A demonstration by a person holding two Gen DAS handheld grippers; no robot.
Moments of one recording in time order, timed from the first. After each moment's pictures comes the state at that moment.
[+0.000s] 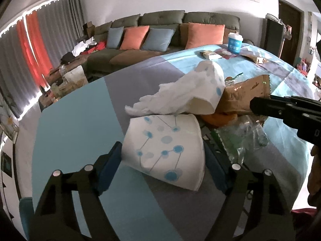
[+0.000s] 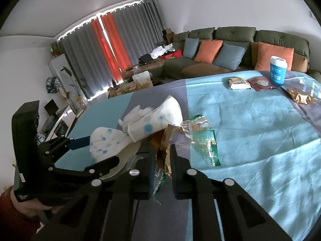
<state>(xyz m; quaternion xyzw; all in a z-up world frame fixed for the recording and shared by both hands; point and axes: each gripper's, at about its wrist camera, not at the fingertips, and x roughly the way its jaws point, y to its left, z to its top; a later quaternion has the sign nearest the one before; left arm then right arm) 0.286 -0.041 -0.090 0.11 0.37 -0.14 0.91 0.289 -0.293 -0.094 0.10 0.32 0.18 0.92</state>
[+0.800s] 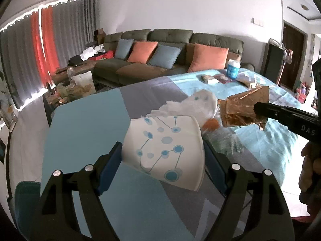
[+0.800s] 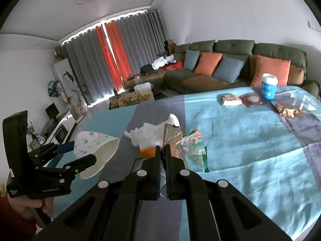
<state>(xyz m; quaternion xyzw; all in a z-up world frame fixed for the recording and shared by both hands) 0.226 -0.006 -0.048 0.05 0.31 -0.13 0.94 0.254 -0.305 -0.060 0.08 0.28 0.17 0.94</state>
